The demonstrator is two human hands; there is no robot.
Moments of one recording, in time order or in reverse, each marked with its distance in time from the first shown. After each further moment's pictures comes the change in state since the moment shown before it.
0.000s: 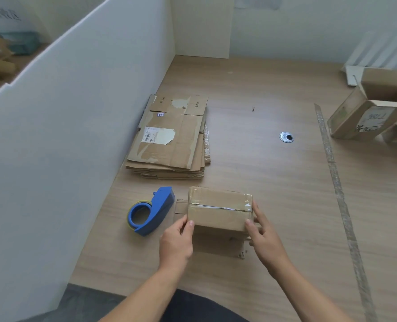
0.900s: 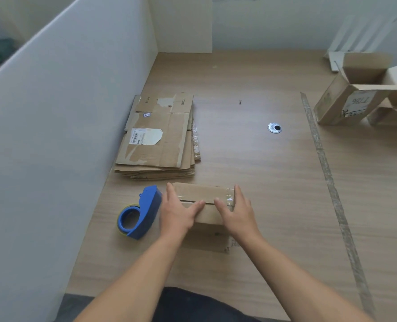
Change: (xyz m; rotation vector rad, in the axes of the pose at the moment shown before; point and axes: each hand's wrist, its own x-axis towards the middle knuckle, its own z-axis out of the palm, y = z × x) left_hand 0.051 0.035 0.014 0.263 -0.109 0.091; right_hand 0.025 -0.047 0.034 -0.202 0.088 0.069
